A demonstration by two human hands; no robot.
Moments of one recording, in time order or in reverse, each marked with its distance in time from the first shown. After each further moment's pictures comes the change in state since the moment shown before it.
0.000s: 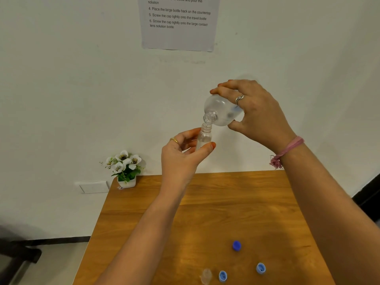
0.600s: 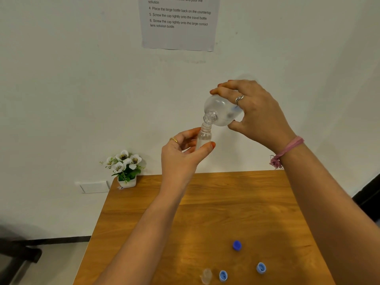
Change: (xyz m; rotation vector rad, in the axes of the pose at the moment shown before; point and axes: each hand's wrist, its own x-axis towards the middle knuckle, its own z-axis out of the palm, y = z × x) left_hand 0.001 -0.002 -0.002 0.008 0.008 0.008; right_hand 0.000 0.000 0.000 0.001 -0.005 -0.002
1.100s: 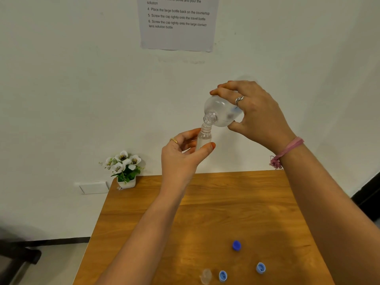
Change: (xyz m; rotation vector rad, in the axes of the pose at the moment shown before) left_hand 0.000 0.000 0.003 -0.010 -0.009 -0.016; right_hand -0.001 0.000 -0.001 -0.004 0.008 0.001
